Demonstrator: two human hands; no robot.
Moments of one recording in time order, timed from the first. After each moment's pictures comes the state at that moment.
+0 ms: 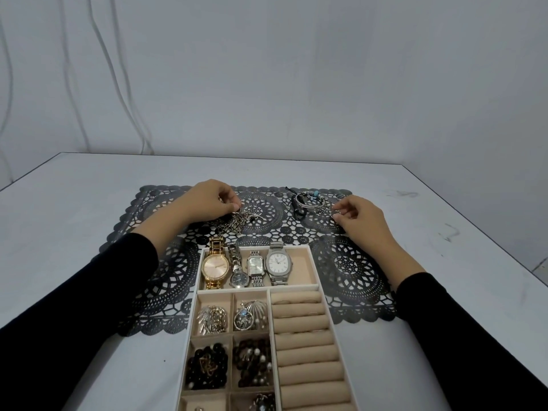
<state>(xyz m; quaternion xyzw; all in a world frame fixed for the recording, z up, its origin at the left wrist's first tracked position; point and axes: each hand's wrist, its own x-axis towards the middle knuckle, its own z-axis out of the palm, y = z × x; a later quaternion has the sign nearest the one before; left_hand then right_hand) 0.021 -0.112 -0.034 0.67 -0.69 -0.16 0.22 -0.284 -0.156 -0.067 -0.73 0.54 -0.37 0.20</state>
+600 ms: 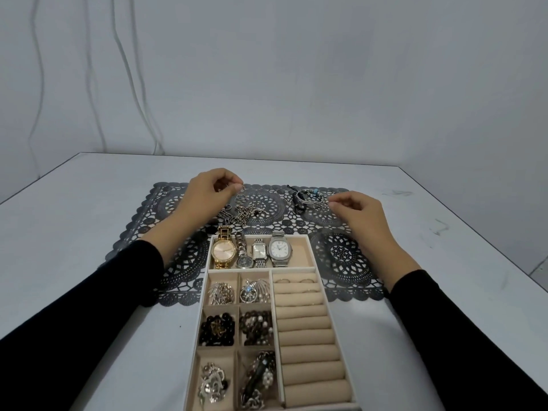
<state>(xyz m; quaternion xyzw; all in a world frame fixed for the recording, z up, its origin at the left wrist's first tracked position) 0.007 -0.071 -0.034 0.63 -0.62 -0.12 0.45 -0.278 -0.112 -0.049 -0.60 0.47 -0.51 0.40</state>
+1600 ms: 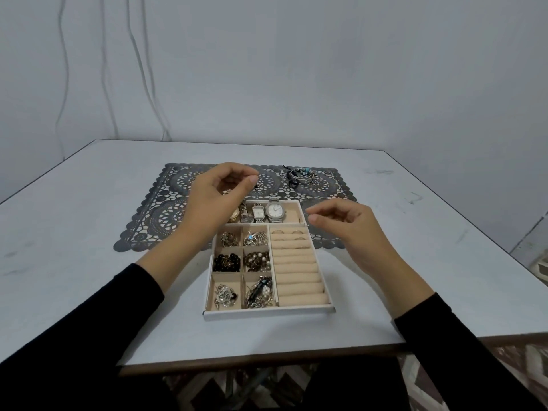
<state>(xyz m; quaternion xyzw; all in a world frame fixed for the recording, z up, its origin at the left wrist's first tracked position) -0.058 0.057 -0.024 0.49 -0.59 -0.19 0.62 -0.294 0.031 -0.036 -0.66 0.34 -0.46 0.49</state>
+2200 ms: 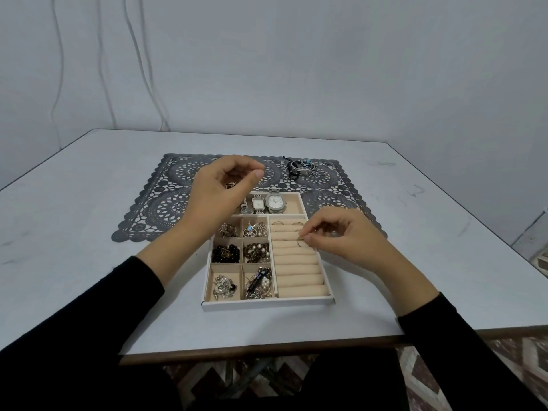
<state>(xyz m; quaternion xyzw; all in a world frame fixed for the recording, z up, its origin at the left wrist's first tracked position) -0.064 0.061 -0.024 0.49 -0.60 -0.18 0.60 -0.302 0.035 -0.044 -0.79 0.31 -0.33 0.40</state>
